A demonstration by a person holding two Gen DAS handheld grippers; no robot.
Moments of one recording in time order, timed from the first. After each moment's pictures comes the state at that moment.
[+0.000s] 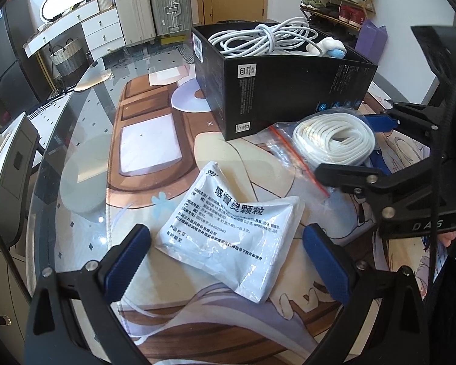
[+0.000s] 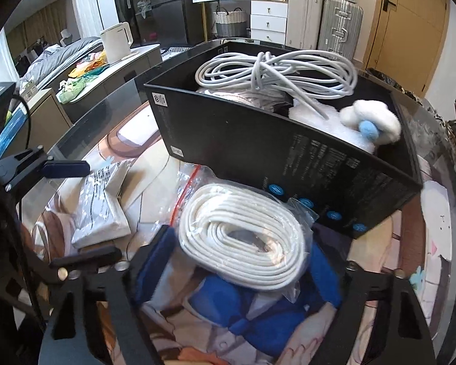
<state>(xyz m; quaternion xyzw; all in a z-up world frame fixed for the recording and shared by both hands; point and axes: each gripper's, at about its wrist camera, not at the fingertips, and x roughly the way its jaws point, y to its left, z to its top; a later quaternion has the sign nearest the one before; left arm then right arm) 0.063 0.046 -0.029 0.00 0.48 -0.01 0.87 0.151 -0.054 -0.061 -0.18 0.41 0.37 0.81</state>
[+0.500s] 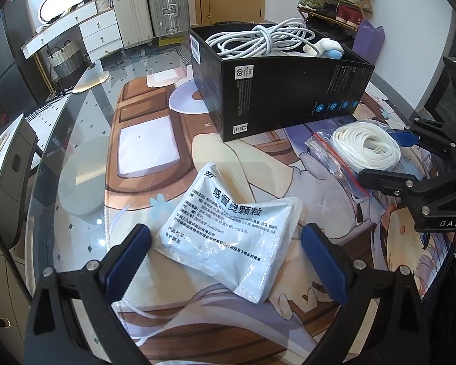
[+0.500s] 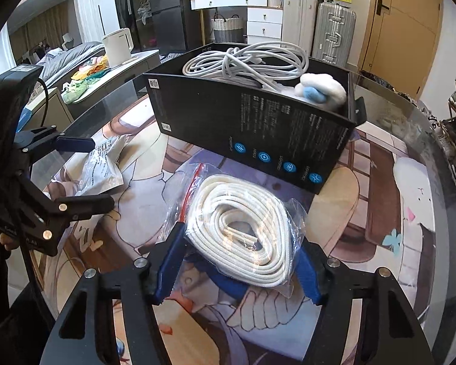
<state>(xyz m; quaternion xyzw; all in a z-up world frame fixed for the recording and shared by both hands) 0.063 0.045 -0.027 0.00 0.48 -0.02 0.88 0.135 -0.107 -0.065 -0.17 0.39 0.37 0.82</state>
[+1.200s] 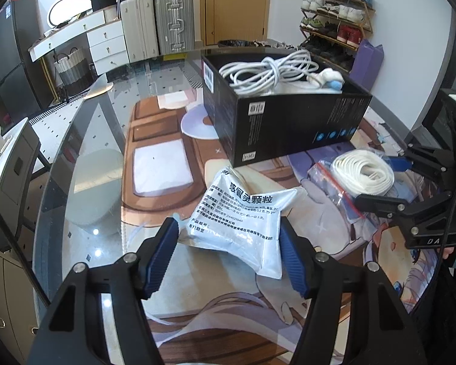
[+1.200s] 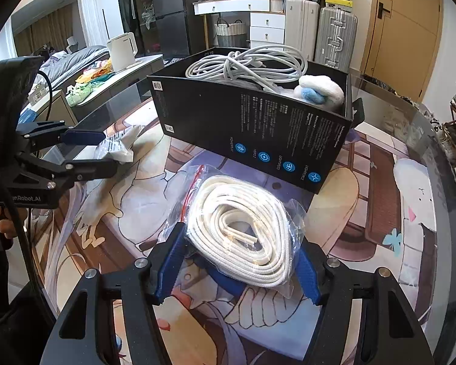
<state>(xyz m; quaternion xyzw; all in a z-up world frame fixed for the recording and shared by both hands) 0.058 0.056 -0.010 -0.02 0.44 -0.01 0.90 0.132 -0.123 -0.062 -0.17 0.38 0.38 0.82</state>
